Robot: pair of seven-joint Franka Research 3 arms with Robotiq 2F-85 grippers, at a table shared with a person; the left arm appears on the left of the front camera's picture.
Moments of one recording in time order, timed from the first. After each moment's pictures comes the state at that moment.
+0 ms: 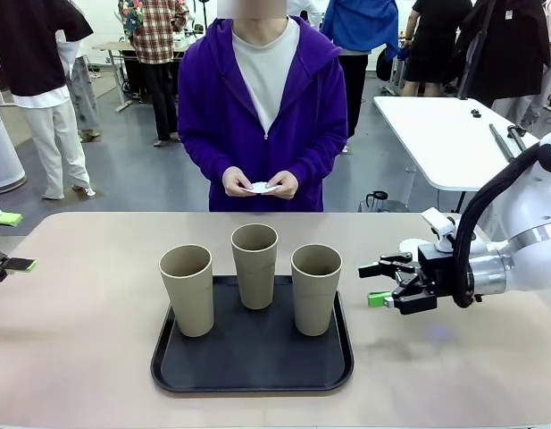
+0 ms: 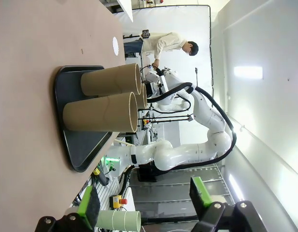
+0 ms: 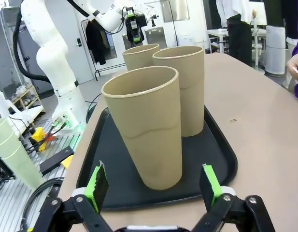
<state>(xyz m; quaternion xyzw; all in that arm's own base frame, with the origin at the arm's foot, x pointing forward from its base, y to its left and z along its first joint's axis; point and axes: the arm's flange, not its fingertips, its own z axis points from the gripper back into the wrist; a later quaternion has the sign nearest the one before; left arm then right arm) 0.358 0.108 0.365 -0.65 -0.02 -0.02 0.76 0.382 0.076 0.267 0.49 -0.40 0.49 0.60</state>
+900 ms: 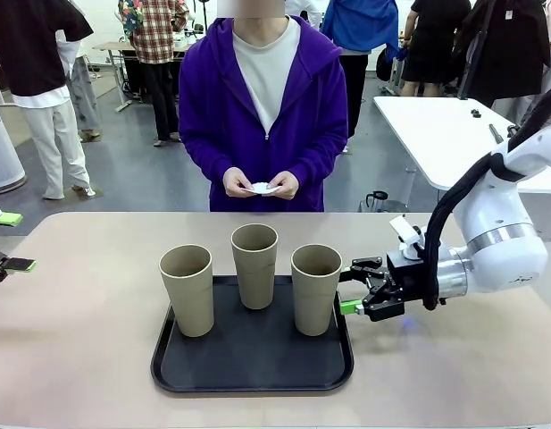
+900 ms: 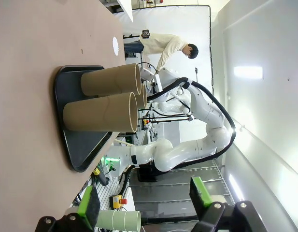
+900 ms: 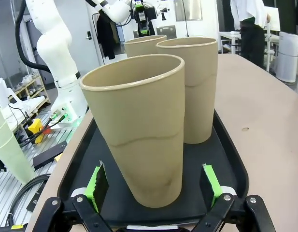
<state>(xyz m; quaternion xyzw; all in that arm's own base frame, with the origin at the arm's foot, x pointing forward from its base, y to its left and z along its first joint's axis) 0.358 0.108 0.365 -0.65 -0.02 -0.02 0.76 0.397 0.120 0.241 0.49 -0.40 0.53 0.57</state>
